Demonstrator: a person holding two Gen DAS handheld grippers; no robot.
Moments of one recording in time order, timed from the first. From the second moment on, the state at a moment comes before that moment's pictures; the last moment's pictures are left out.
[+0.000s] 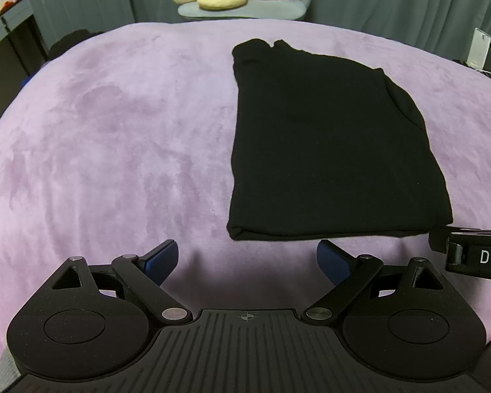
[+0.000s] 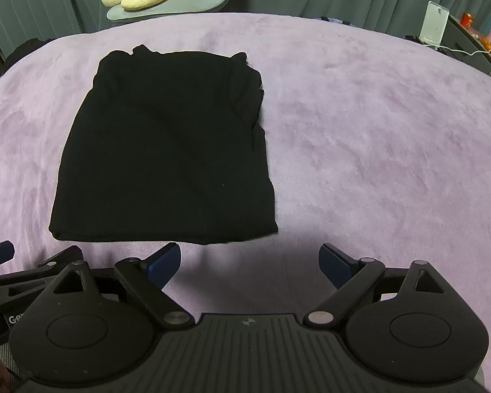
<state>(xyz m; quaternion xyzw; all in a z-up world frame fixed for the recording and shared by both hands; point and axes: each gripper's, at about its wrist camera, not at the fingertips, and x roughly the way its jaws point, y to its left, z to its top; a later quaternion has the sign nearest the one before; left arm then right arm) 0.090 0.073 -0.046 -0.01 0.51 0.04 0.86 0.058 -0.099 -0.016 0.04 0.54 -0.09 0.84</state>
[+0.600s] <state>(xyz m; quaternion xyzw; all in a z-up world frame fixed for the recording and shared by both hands) 0.090 0.074 -0.046 -0.01 0.51 0.04 0.86 0.058 -0.099 -0.016 0.04 0.54 -0.08 0.84</state>
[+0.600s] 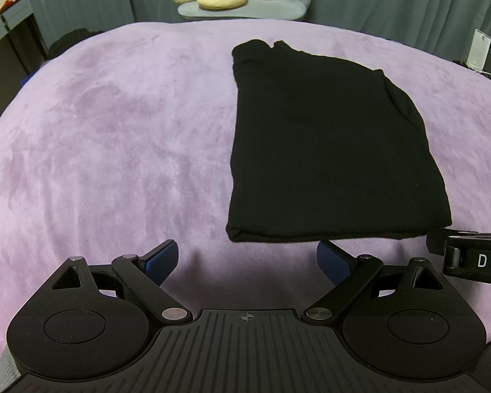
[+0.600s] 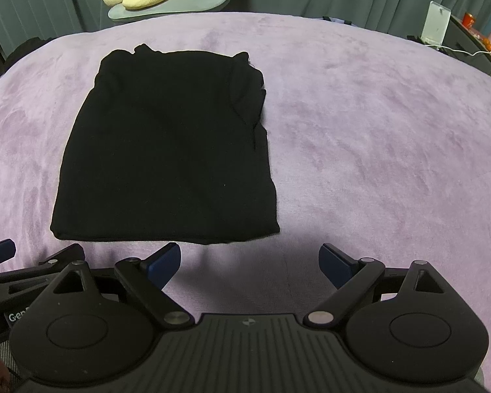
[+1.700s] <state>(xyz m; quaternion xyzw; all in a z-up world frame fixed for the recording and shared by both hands) 0.093 0.072 -0.045 -0.01 0.51 0.03 0.86 0.058 -0.103 -0.015 0.04 0.53 -0.08 0.84</state>
